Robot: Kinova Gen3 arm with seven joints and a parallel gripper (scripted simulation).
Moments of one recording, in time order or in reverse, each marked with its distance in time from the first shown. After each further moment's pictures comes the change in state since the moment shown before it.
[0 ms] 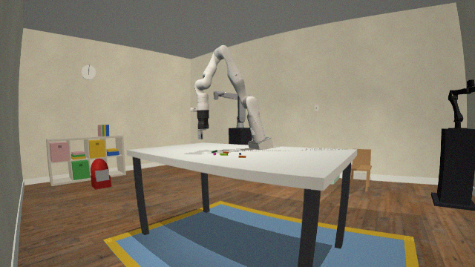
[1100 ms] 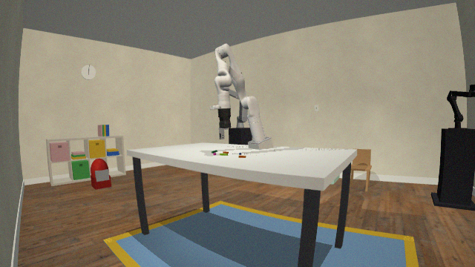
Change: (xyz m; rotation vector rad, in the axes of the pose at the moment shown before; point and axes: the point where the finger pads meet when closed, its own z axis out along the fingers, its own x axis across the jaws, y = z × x) arm -0.014 0.157 -0.001 -0.016 0.025 -0.926
